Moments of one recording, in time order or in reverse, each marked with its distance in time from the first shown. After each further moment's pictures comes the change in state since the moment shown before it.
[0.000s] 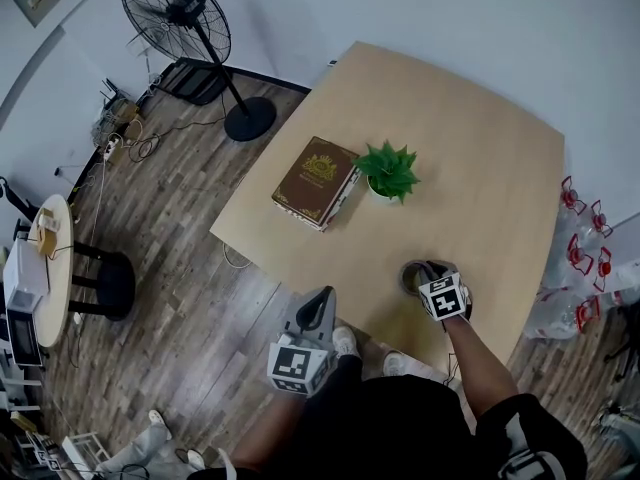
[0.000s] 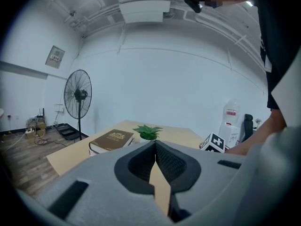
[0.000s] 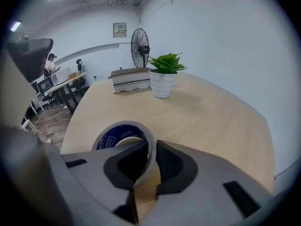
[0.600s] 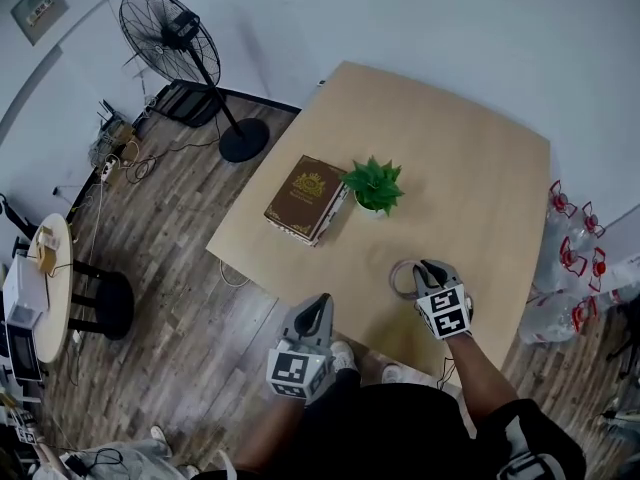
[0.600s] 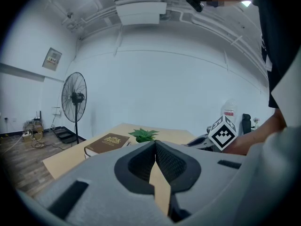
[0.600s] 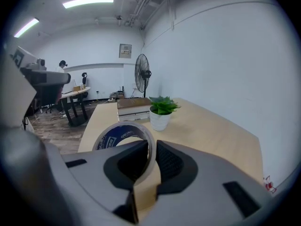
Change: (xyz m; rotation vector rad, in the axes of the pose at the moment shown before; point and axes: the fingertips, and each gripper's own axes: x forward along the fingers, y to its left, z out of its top) left arm 0.006 -0.016 0.013 0.024 -0.020 -0.023; right arm -0.081 -0.002 0.073 -0.030 -0.250 -0.029
